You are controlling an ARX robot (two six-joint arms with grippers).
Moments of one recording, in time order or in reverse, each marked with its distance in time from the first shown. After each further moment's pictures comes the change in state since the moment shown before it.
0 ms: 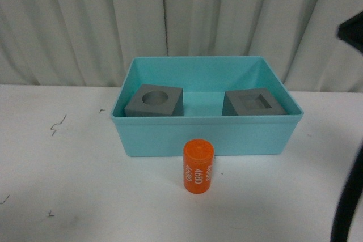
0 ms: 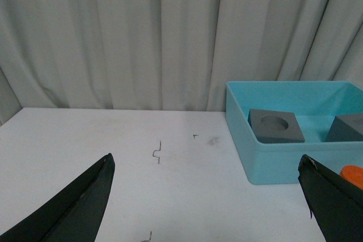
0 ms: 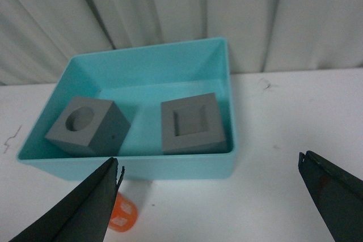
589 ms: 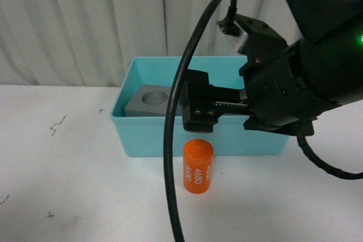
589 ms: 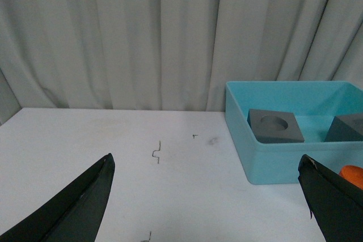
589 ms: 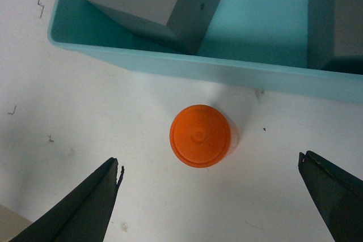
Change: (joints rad) left arm 0.000 0.000 0.000 0.000 0.000 0.000; right arm 0.196 0.582 0.458 -0.375 -0.193 0.109
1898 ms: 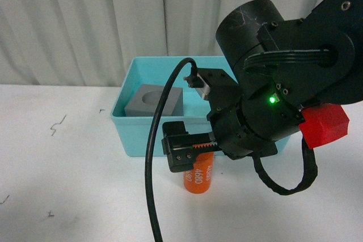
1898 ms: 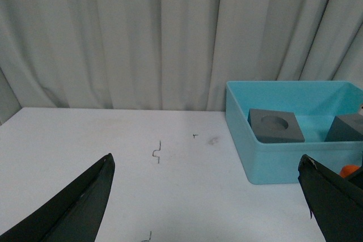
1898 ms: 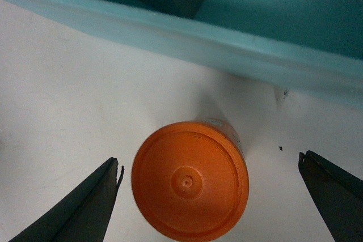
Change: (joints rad) left arm 0.000 0.000 0.000 0.000 0.000 0.000; right arm 0.016 0.266 0.127 0.009 -0.003 -0.127
